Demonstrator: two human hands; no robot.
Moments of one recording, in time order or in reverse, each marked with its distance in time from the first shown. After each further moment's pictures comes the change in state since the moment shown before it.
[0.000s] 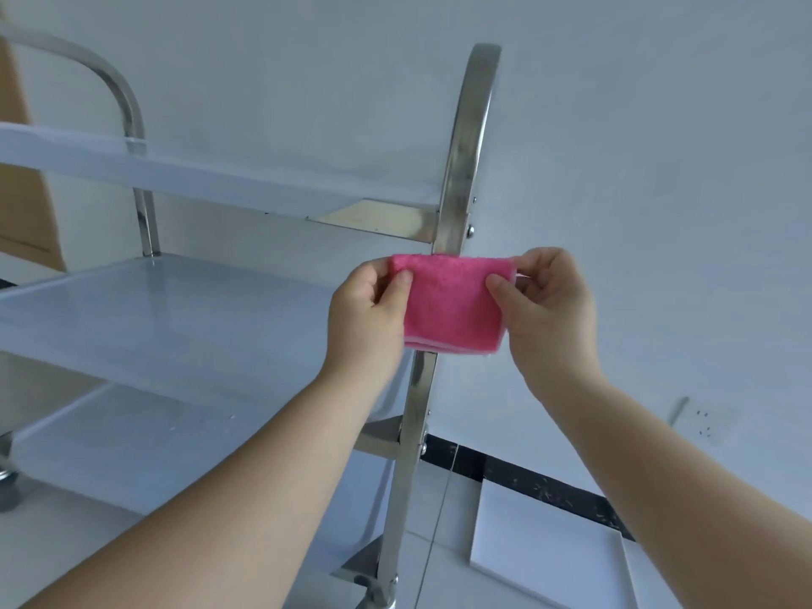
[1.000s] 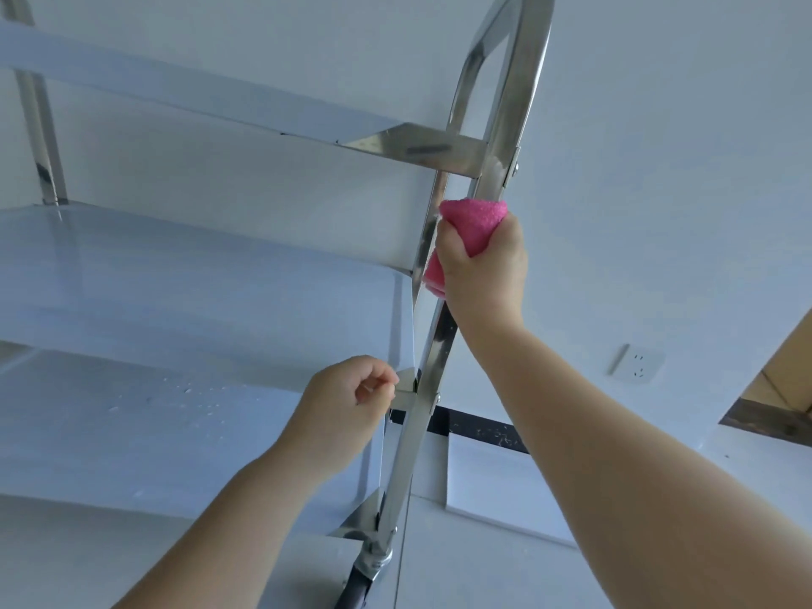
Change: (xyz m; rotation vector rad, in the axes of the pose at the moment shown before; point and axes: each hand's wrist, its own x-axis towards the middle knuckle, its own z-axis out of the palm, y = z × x) left_hand -0.054 -0.097 -0.091 0.301 -0.523 -0.051; right_hand -0.033 0.006 0.087 -0.205 0.173 -0.021
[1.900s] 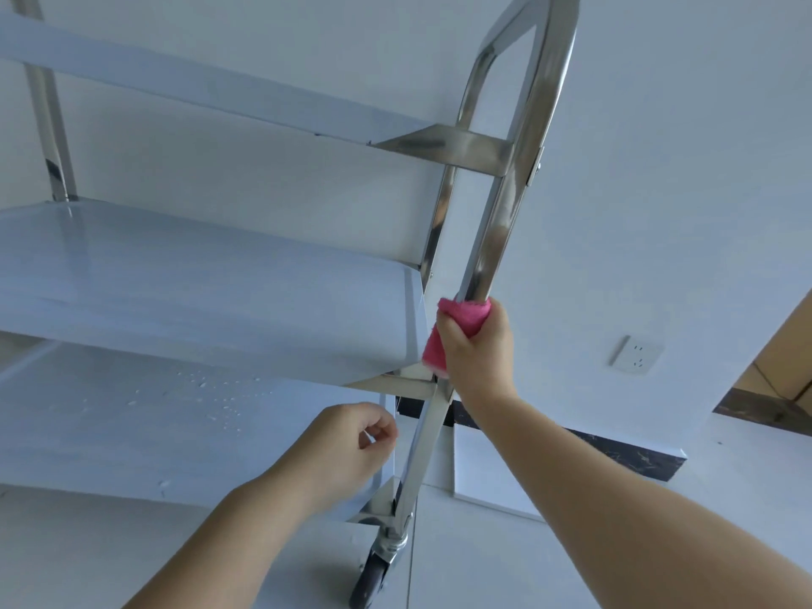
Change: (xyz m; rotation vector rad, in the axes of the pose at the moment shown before) left_hand -0.036 -0.025 -0.021 0.121 -0.255 -0.124; right_hand -0.051 0.067 0.002 -0.050 -0.051 0.204
